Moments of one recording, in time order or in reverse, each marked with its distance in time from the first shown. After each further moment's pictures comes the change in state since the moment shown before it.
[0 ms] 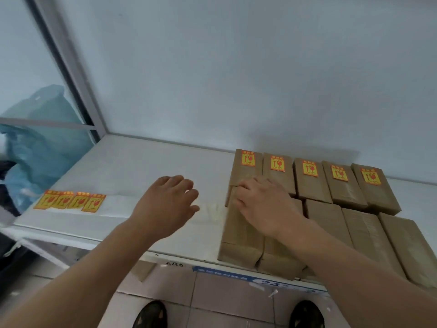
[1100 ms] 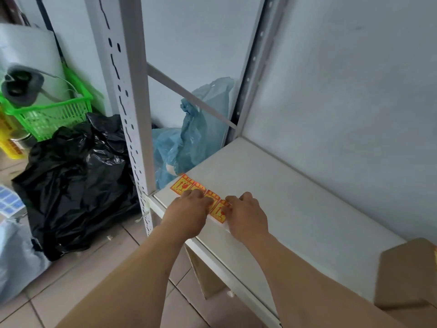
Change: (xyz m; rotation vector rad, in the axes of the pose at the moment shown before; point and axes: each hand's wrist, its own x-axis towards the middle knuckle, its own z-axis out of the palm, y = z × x) left_hand -0.143 -0.210 0.123 -0.358 -0.219 -0.827; right_hand 0.239 -0.265 0.135 0.257 -0.219 -0.023
